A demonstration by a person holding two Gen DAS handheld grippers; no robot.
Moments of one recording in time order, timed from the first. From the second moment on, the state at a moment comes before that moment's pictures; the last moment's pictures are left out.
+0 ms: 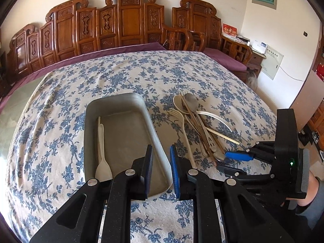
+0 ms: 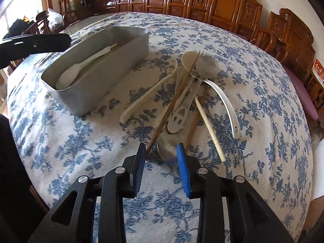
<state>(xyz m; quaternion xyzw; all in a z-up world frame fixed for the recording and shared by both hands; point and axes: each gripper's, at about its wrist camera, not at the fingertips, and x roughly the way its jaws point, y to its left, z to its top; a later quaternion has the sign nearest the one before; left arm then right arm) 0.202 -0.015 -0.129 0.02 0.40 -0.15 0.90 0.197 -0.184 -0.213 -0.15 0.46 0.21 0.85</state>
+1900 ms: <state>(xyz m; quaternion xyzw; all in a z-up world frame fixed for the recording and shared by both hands) 0.200 -0.038 -0.140 0.04 0.41 -0.15 0.90 0.213 -0.234 -0.083 -0.10 0.34 0.24 0.91</state>
